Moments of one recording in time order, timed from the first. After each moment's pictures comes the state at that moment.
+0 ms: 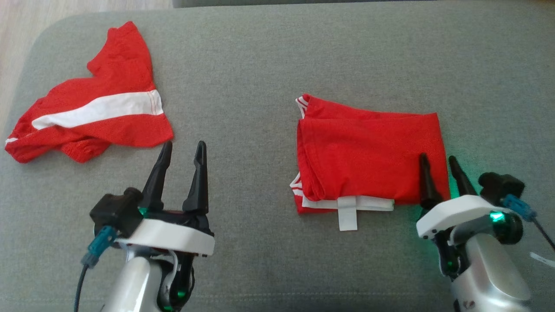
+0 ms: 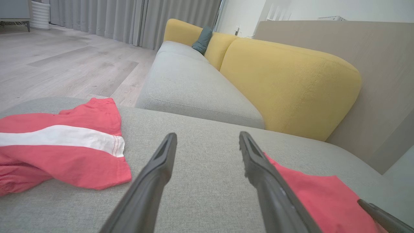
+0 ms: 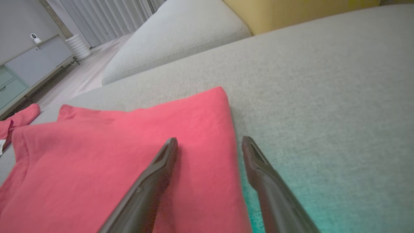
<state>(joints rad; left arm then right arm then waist) -0.10 0.05 -0.26 0.08 -0.34 -0.01 -0.26 -0.31 -0.05 -0.02 0.63 0.28 0.13 -0.16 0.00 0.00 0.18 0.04</state>
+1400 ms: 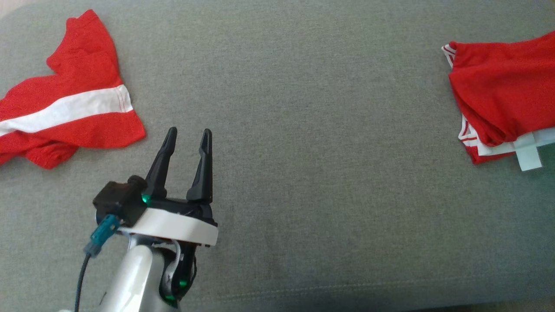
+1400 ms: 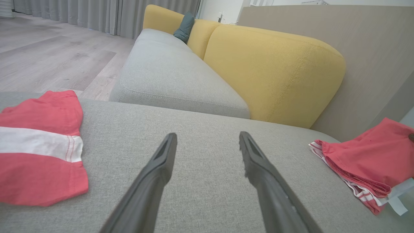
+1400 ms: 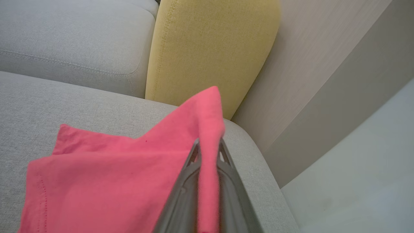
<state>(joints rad) -0.16 0.05 -0.27 0.09 -0.33 -0.03 -0.26 -0.65 -0.49 -0.11 0.79 -0.04 0.13 -0.13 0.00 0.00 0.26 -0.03</state>
